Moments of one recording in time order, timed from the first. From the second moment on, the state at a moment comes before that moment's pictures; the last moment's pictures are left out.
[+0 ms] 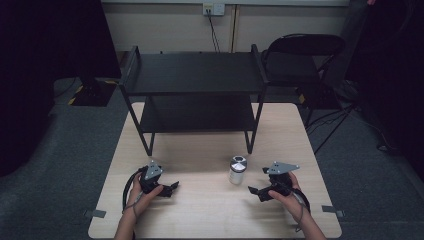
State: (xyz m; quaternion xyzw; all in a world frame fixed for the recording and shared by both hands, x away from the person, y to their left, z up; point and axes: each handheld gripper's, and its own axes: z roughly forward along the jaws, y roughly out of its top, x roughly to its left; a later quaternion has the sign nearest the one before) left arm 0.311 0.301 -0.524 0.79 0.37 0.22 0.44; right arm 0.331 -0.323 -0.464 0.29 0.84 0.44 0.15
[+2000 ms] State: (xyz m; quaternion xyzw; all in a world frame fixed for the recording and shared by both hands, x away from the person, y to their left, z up) left arm 0.311 0.301 -0.524 0.79 0.37 0.22 0.44; right arm 0.366 -0.262 -0.471 0.24 0.85 0.44 0.17
